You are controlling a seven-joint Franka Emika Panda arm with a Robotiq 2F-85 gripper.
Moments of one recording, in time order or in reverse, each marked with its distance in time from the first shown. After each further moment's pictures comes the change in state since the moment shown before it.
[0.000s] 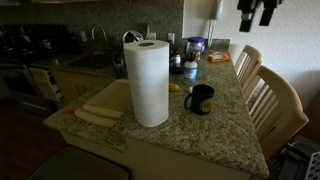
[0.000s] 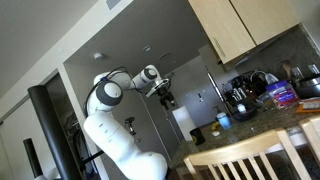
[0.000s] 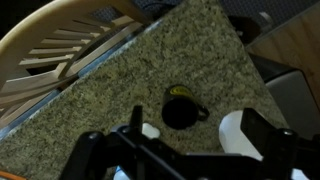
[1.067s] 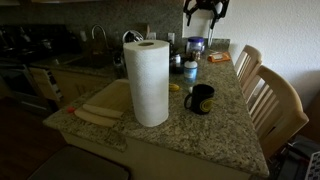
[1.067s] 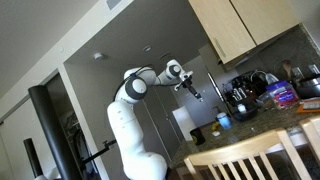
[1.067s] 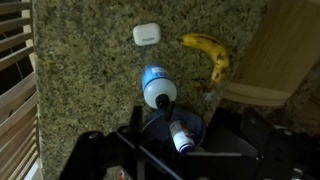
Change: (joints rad) arm -0.048 0.379 -0.132 0.265 -0.109 0.349 0.553
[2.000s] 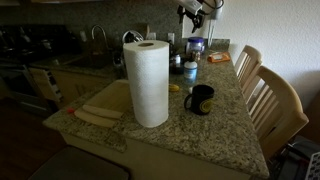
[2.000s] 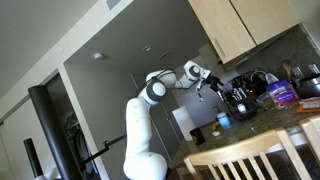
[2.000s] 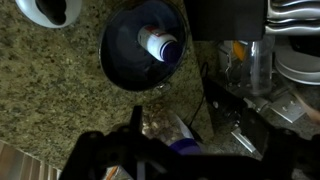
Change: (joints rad) arm 0.012 0.343 -0.175 0.266 -0.183 0.333 0.614
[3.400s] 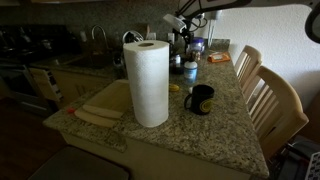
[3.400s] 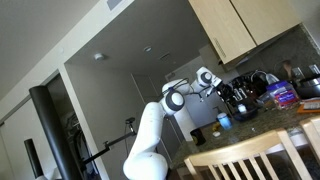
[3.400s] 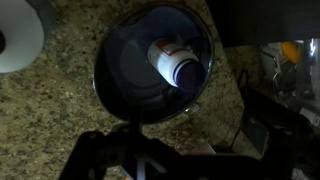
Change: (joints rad) arm 0.023 0.372 -0.091 0.416 0.128 -0.204 0.076
